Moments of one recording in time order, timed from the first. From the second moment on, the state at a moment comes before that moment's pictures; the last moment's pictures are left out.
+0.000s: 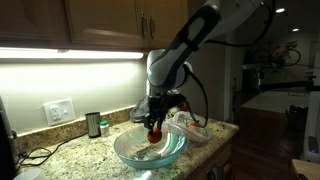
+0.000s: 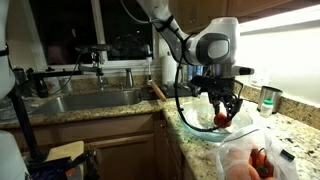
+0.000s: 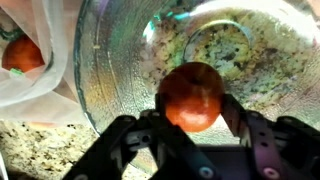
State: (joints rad) arm -0.07 0.38 -0.02 -1.96 0.01 2.52 -0.01
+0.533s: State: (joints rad) arm -0.07 0.40 -0.02 -1.94 0.01 2.51 -0.01
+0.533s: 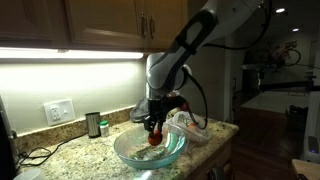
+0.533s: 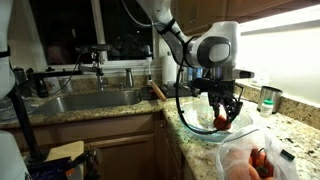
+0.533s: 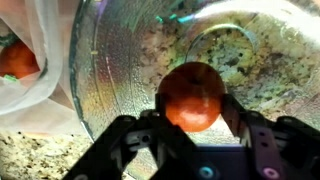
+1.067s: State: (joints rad) arm -0.07 0.41 -0.02 -1.93 0.01 2.50 -0.01
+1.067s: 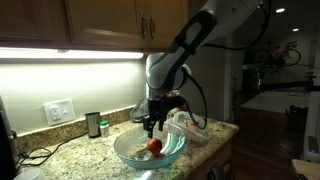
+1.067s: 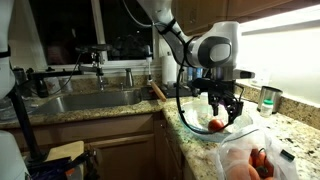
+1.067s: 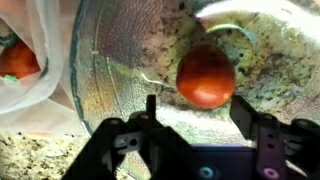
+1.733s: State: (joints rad) arm -0.07 0.41 -0.02 -1.93 0.01 2.50 -0.01
